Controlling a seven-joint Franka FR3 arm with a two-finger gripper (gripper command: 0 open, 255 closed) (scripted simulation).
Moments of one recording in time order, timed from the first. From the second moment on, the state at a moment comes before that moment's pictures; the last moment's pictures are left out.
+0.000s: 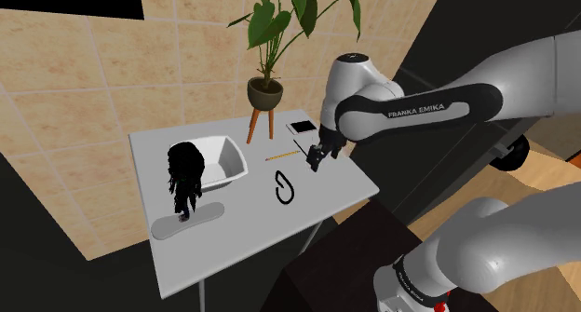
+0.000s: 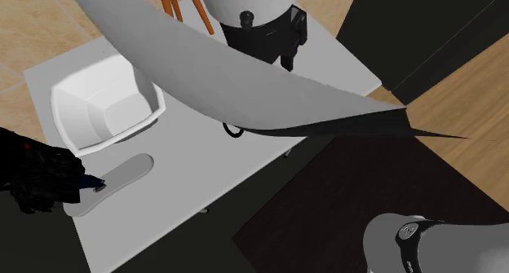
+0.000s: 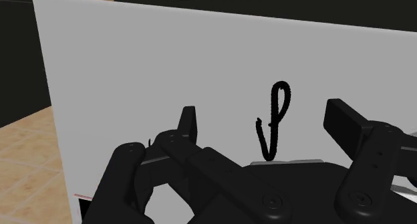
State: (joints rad) arm 0.01 -0.33 0.14 -2.59 -0.10 2.16 0.16
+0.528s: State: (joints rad) arm -0.01 -0.01 0.19 -2.52 -0.24 2.44 0.35
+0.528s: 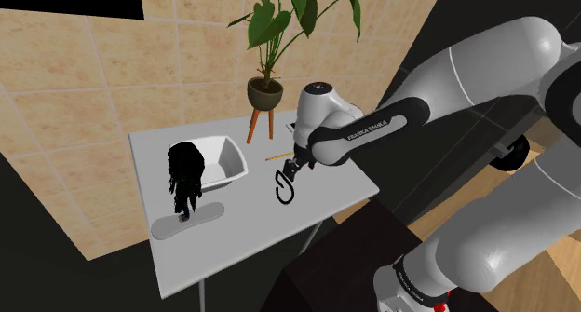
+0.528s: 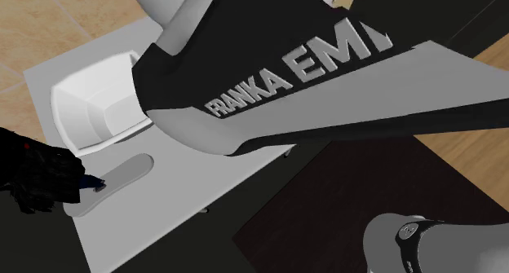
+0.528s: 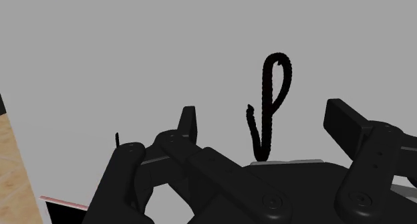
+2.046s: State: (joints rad) arm 0.01 0.26 0.15 -2.43 -0.42 2.61 0.53
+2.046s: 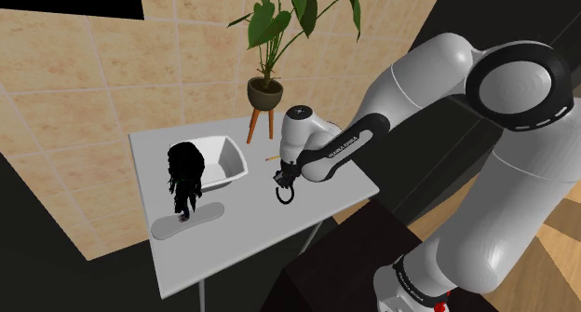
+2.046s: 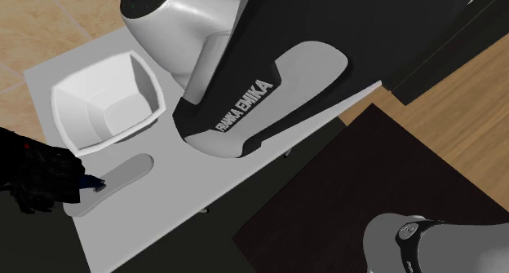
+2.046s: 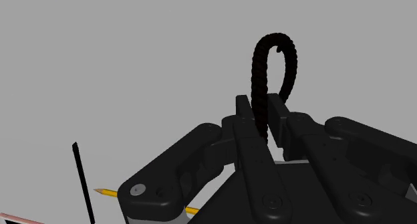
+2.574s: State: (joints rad) arm 0.00 0.17 0.18 -2.44 -0.35 2.53 0.47
